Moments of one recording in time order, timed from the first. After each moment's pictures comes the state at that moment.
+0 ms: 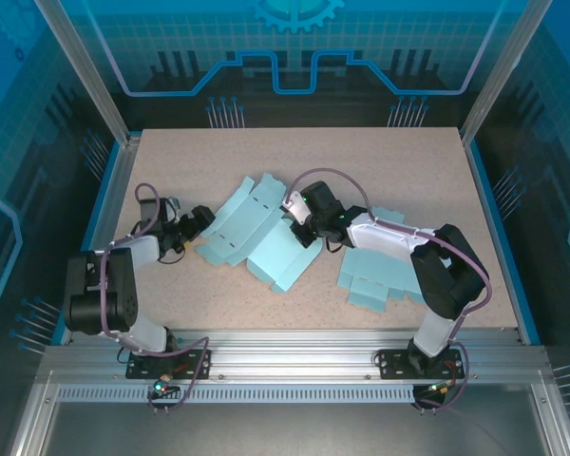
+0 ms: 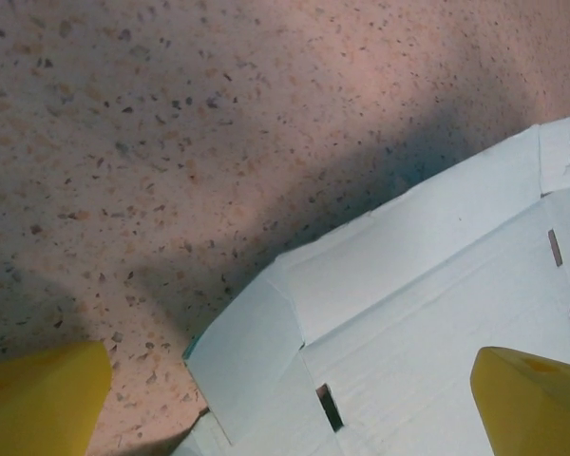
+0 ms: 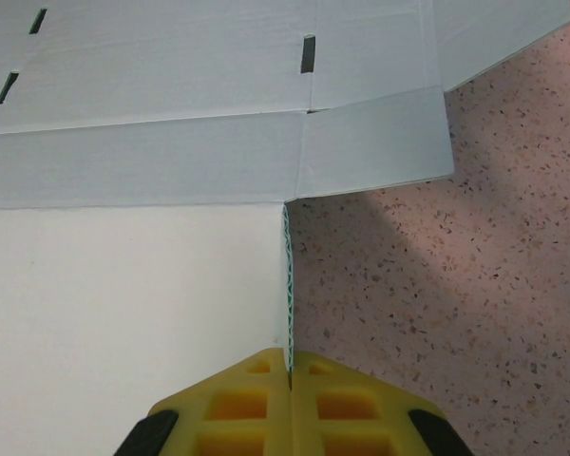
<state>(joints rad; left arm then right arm) 0.16 1.55 0.64 0.06 0.44 -0.65 0.66 1.74 1.12 -0.23 -0.07 -0.19</state>
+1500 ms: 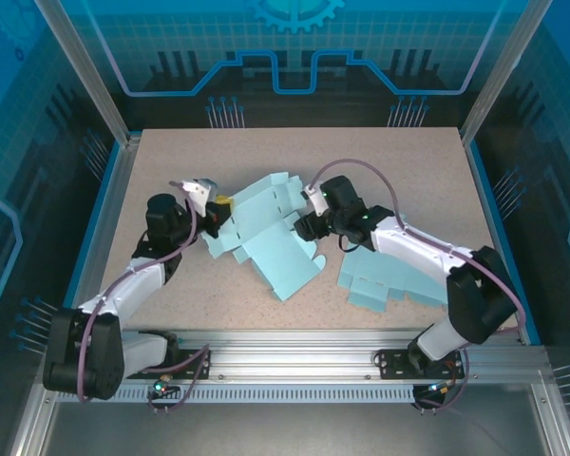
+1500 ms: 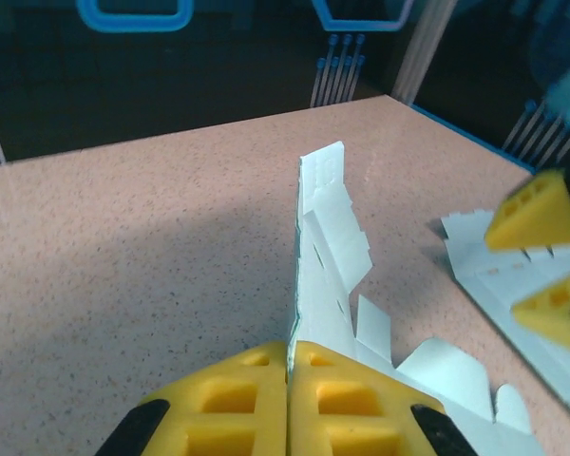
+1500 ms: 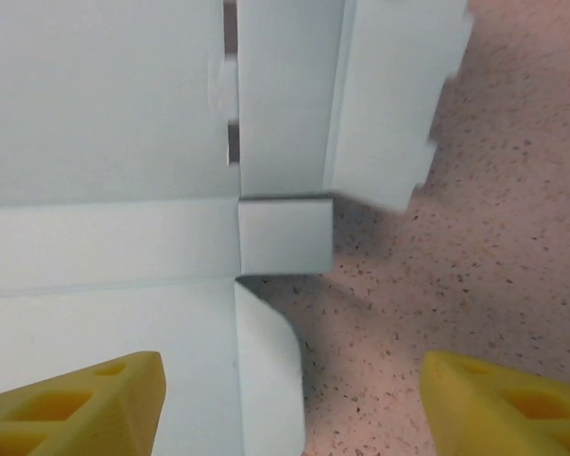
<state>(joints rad) -0.09 1.17 0.56 0.36 0.58 0.00 0.61 1.52 1.06 -0.32 -0.05 0.04</state>
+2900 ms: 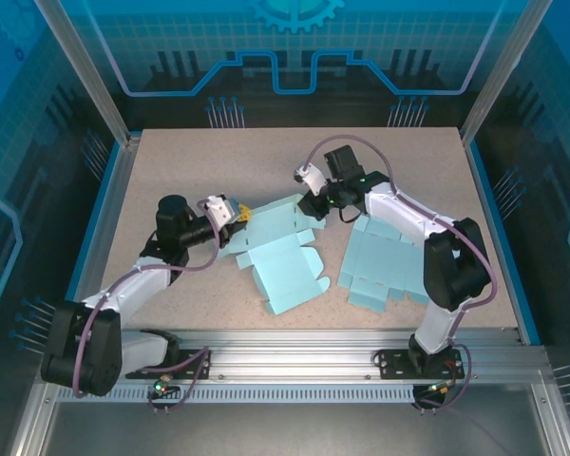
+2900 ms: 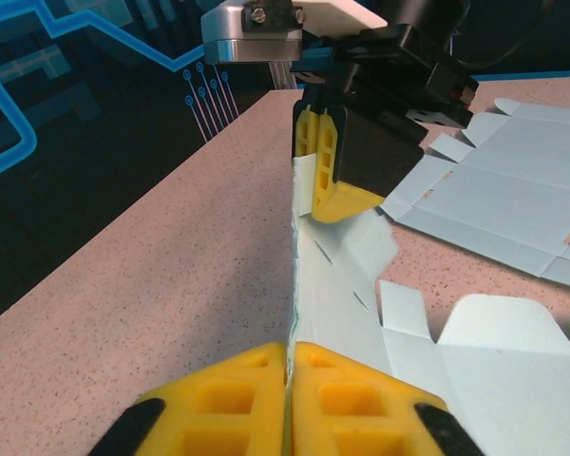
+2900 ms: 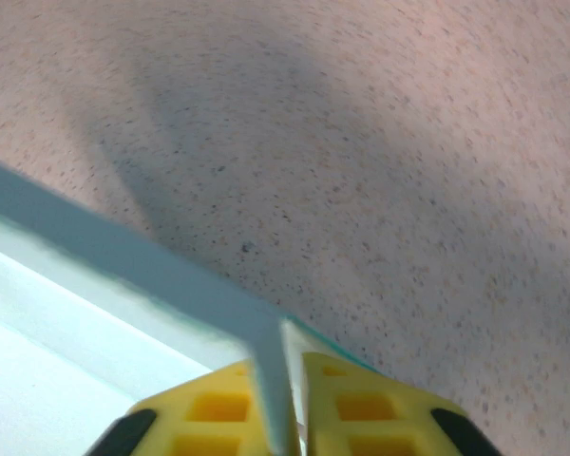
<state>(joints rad) -0.16 1.21 0.57 0.38 0.76 0.44 0.47 1.77 1.38 -0.49 -0.41 -0.28</state>
